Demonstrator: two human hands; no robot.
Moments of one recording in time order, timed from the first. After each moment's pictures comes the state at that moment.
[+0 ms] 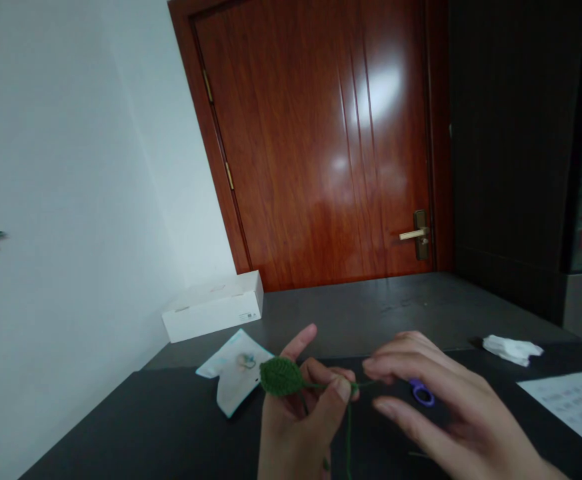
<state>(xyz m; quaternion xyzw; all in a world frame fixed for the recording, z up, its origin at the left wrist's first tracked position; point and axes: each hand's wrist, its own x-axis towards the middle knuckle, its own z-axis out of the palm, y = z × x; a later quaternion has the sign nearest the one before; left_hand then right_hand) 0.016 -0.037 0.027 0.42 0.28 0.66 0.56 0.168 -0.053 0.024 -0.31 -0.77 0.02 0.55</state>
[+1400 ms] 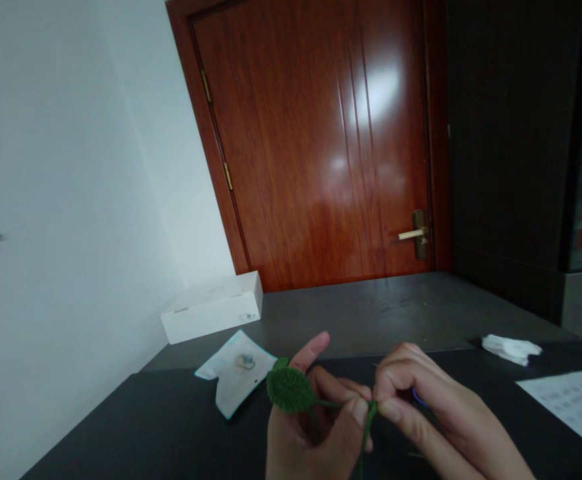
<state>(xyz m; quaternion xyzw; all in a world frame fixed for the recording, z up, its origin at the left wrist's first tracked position) 0.021 -0.044 0.022 0.46 0.23 0.63 0.58 0.160 -0.061 0.013 -0.37 -0.76 0.10 0.52</state>
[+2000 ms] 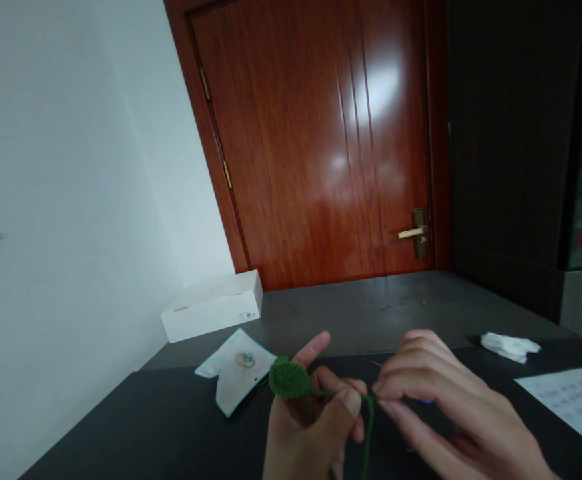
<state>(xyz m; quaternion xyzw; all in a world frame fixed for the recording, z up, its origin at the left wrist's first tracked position) 0.017 -0.039 0.026 0.40 0.24 0.62 0.64 0.166 -0.057 0.030 -0.26 -0.78 -0.10 0.56</state>
